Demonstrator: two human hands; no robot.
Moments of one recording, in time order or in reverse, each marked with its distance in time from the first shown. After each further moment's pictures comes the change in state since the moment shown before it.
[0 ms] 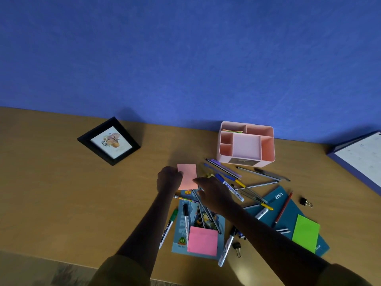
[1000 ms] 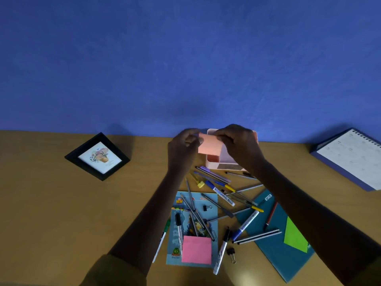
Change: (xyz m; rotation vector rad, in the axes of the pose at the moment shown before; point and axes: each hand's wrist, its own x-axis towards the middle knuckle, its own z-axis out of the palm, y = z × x) left_hand -0.053 0.157 -0.053 -0.405 0.086 0.624; right_hand 0.041 0.049 -0.189 0.098 0.512 -0.191
